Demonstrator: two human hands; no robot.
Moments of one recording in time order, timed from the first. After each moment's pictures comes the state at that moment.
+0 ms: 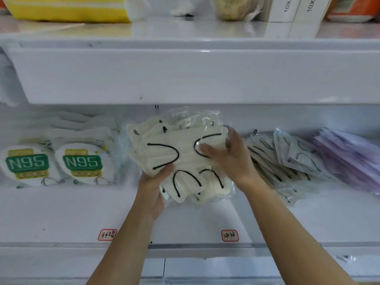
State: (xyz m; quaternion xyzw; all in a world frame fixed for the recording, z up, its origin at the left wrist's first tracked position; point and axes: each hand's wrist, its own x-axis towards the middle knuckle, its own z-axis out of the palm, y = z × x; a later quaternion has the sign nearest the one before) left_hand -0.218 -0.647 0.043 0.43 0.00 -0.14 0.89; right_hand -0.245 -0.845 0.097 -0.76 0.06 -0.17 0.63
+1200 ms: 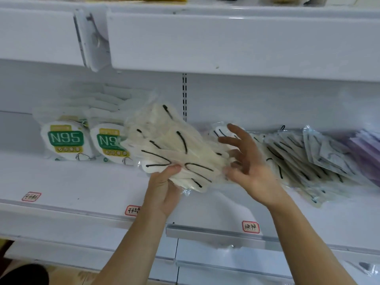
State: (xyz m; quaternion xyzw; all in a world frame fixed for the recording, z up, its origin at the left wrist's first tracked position) left_hand -0.232 -0.614 0.018 0.34 0.05 -0.16 0.93; right_hand -0.276 -0.827 0.070 -0.79 -0.14 -0.11 0.59
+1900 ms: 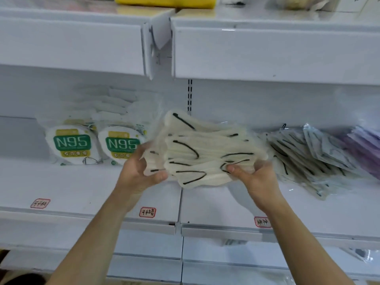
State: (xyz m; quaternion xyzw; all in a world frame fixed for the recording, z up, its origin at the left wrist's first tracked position) left_hand -0.206 -0.512 0.042 0.62 -0.14 -0.08 0.77; right_hand -0.292 -0.789 0.070 -0.71 0.09 -0.15 0.68
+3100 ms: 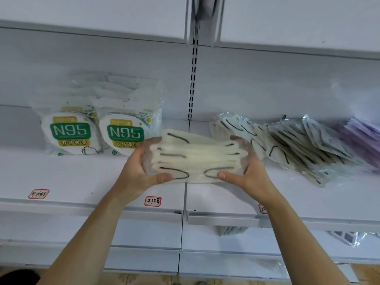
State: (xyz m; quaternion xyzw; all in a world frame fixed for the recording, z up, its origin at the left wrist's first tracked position) left_hand -0.214 -0.491 0.034 0.75 -0.19 -0.07 0.63; right_hand -0.292 -0.781 0.041 -0.83 0.03 -0.10 0.55
